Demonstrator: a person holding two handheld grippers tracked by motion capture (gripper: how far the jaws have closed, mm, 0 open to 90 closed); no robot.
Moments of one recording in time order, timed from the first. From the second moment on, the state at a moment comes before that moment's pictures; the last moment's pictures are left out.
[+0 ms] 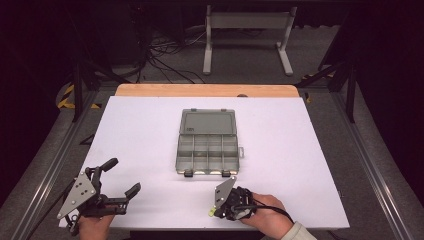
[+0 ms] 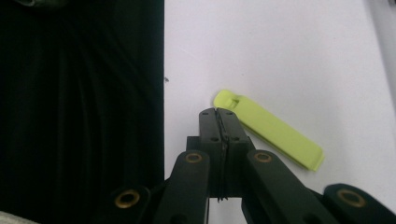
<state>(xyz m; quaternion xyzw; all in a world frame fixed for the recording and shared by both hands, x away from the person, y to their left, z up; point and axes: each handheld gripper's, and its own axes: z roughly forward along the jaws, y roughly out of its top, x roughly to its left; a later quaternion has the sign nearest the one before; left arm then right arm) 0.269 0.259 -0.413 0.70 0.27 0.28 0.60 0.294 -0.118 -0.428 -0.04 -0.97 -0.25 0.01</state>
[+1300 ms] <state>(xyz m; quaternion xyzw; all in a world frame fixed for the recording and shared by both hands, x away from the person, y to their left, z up) 0.270 0.259 -0.413 0.70 0.27 0.28 0.60 0.311 -0.093 -0.437 -0.07 -0.96 -0.28 -0.03</state>
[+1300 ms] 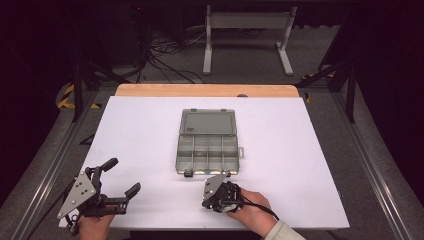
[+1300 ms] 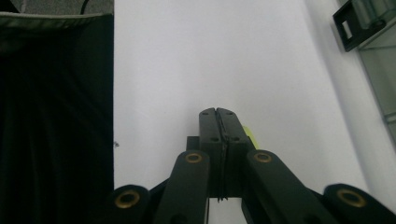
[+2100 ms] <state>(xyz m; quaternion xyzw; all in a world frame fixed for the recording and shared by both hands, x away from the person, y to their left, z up) 0.270 0.259 -0.413 0.70 0.27 0.28 0.60 0.323 -0.092 -0.437 -0.10 -0.95 -0.29 -0.03</state>
